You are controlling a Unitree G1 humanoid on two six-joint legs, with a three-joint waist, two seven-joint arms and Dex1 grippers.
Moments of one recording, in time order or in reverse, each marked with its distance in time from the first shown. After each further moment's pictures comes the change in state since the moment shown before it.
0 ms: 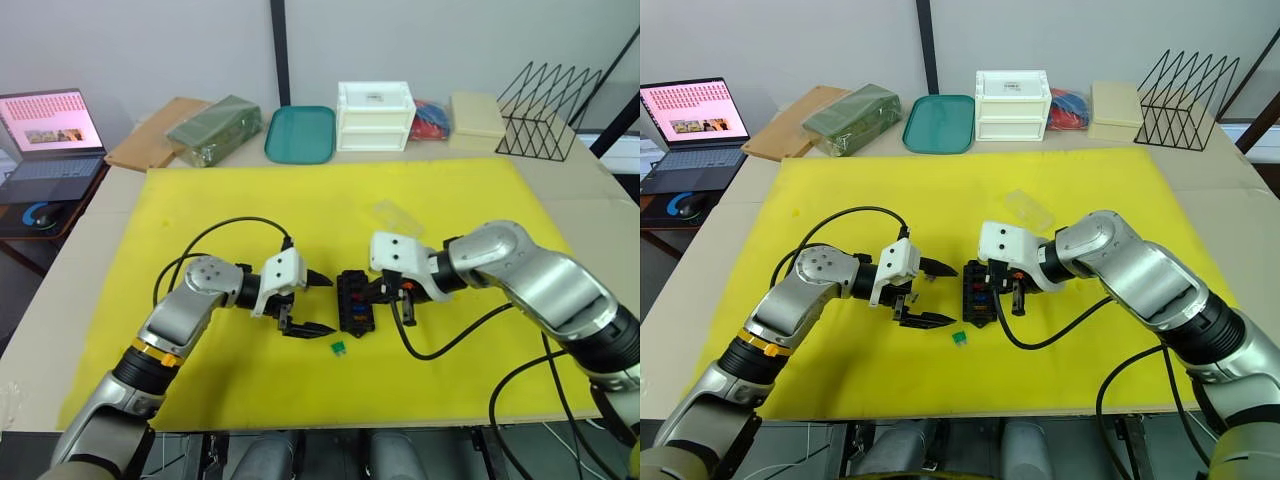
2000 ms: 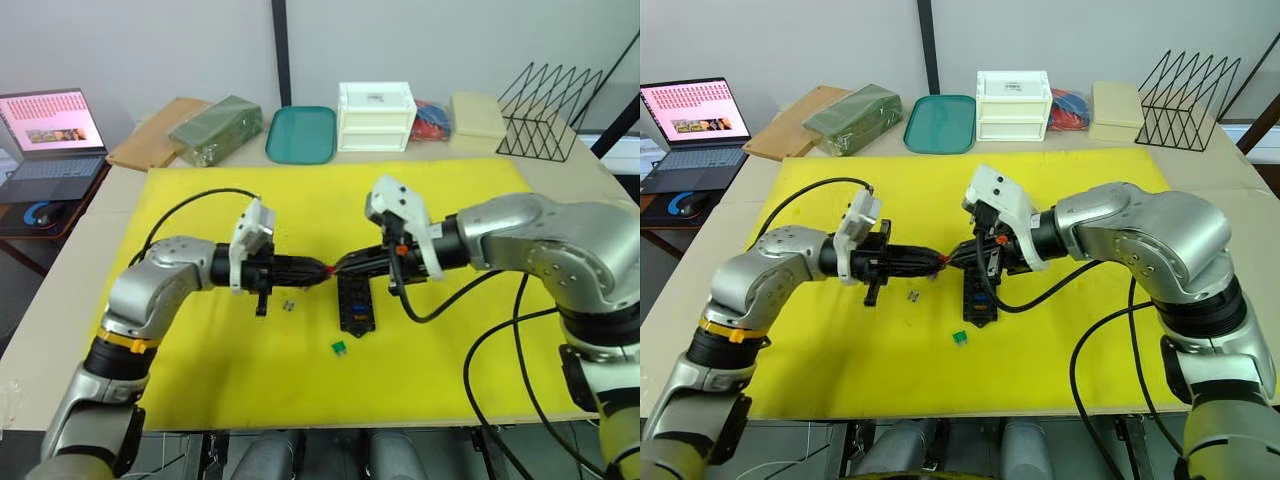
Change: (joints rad) left arm -0.066 0.039 0.189 -0.080 -0.330 0.310 0.036; right arm -0.141 0.122 -0.261 -0.038 0.462 0.339 -0.241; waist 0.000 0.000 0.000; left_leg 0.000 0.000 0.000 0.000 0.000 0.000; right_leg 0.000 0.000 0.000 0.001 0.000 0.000
